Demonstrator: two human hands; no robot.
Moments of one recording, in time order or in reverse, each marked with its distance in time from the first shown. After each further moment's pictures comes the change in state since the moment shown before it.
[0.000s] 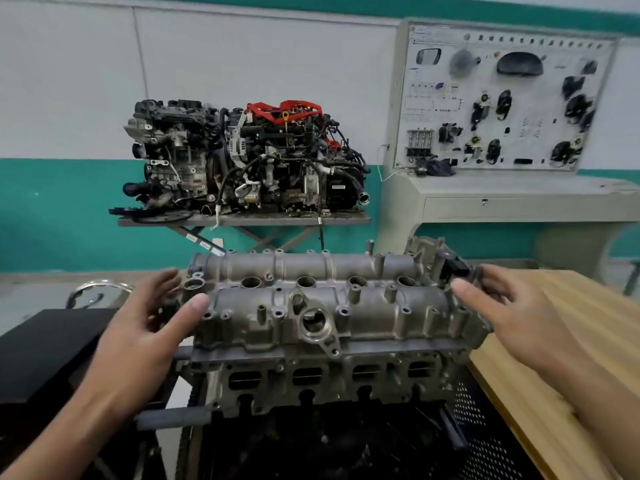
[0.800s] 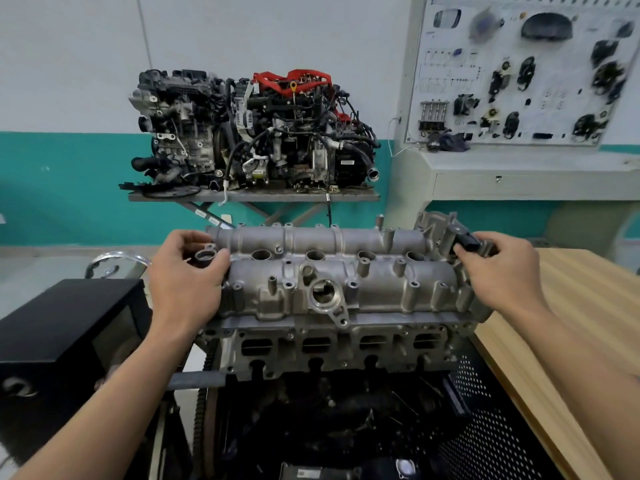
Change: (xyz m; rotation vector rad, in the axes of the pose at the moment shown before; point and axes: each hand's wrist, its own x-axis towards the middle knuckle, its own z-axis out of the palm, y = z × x) left_hand 0.029 0.012 0.044 0.033 0.282 -0.096; right_hand 0.040 0.008 0.029 -0.176 0.185 -0.007
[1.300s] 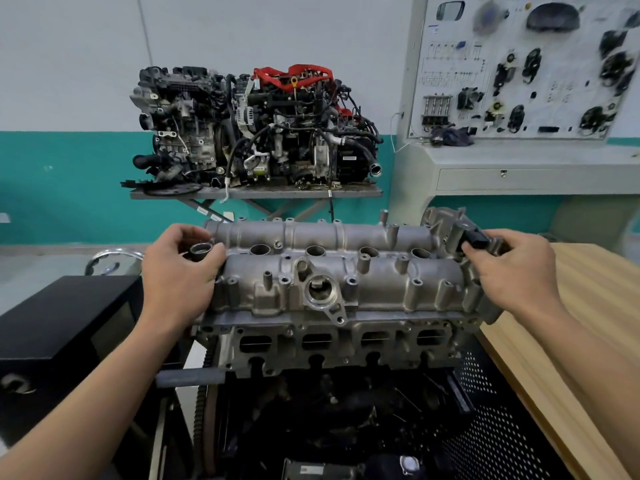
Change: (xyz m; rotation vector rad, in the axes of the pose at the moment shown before) left_hand 0.007 -0.007 -0.002 0.038 -0.031 0.049; right_hand -0.008 0.002 -0.005 0.061 0.018 -0.058
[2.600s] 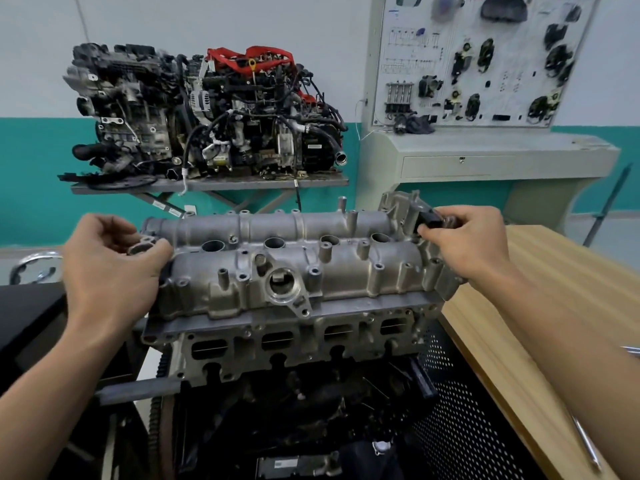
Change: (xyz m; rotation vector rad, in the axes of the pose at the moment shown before) left_hand 0.010 -0.007 0.008 -0.013 0.096 0.009; right_hand 0.019 -0.006 -0.002 0.017 -0.059 0.116
